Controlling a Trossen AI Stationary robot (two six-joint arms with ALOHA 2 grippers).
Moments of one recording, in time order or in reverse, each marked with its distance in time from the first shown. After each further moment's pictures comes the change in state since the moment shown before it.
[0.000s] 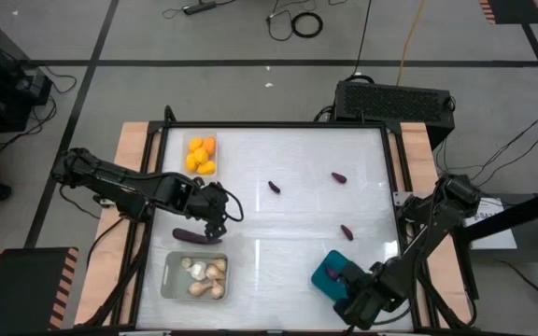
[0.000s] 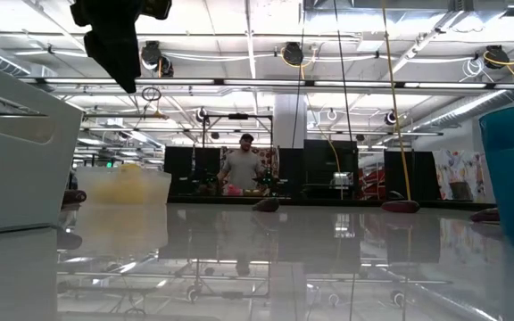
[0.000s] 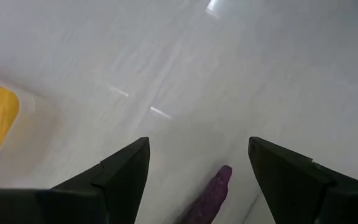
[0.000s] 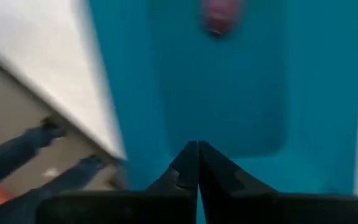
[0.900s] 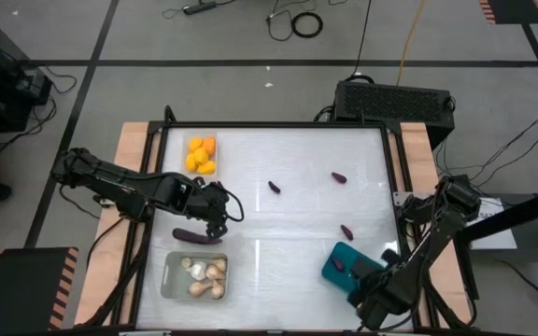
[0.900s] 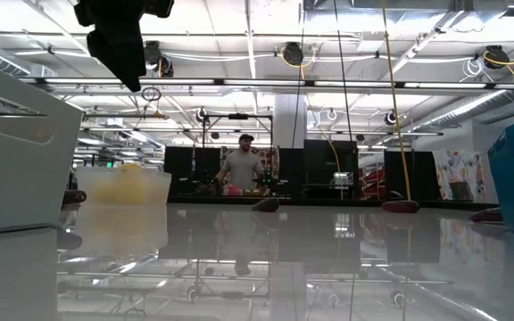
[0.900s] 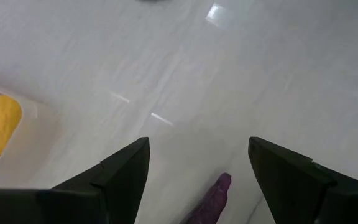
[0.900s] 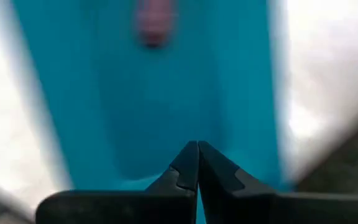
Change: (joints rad) left arm -0.002 0.000 -0.001 0.022 -0.024 0.000; right arm 0.060 0.024 0.016 -0.306 0.076 -0.059
